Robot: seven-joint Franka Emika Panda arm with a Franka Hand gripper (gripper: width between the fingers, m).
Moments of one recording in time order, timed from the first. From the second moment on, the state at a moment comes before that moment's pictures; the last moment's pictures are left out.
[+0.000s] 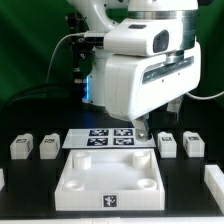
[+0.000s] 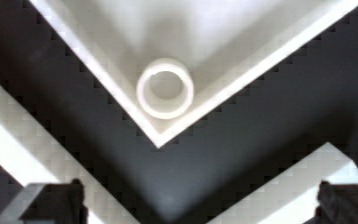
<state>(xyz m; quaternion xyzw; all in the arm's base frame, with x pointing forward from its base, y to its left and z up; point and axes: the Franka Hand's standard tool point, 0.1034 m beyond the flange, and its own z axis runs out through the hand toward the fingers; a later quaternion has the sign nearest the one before) 0.566 0.056 0.114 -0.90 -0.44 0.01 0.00</state>
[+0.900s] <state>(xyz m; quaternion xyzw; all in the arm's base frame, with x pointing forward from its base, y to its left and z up) 0.565 0.056 0.113 -0.89 -0.45 0.01 0.00</state>
